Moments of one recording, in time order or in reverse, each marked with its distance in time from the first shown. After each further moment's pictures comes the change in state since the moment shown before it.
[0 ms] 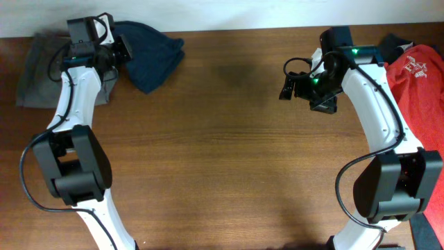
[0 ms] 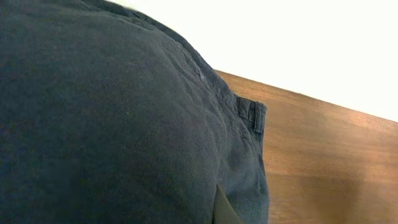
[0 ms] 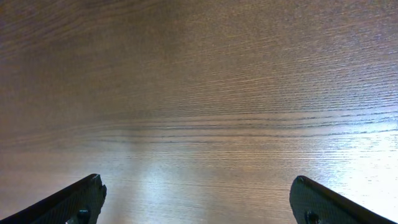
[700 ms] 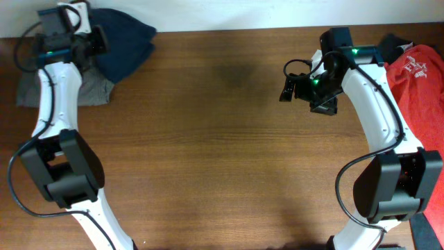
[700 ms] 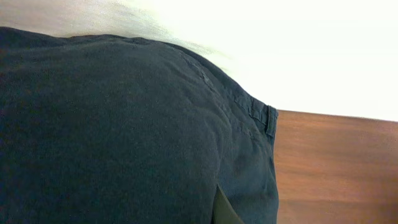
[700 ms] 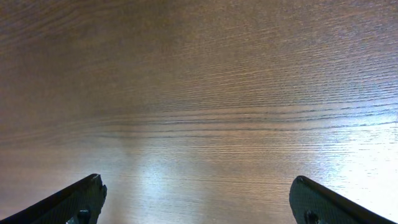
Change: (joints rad) left arm 0.086 0.000 0.130 -0.035 -0.100 0.227; right arm 0.000 0.000 0.000 -0.021 0.000 0.000
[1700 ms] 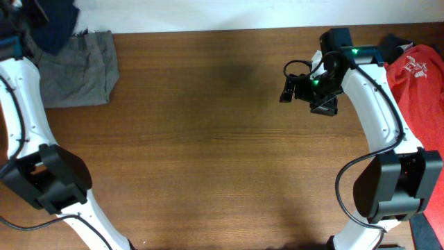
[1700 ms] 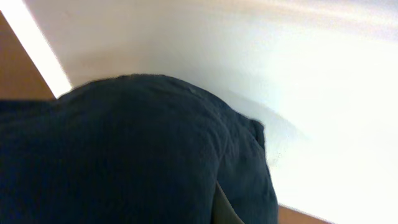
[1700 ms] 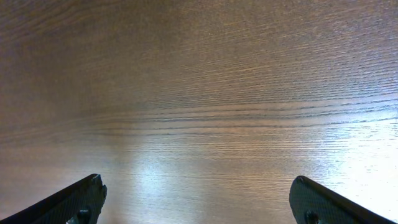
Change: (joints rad) left arm 0.137 -0.001 0.310 -0.003 -0.204 -0.050; right arm 0.000 0.000 0.000 -0.010 0.000 0.000
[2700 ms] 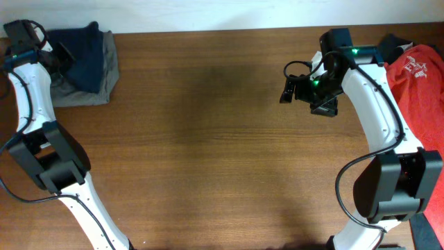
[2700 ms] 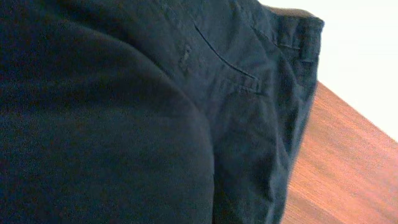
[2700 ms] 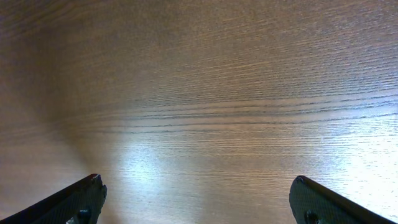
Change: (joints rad) left arm 0.032 0.268 0.002 -0.328 0.145 -0.233; right arm 0.000 0.000 0.000 -0.011 0.000 0.000
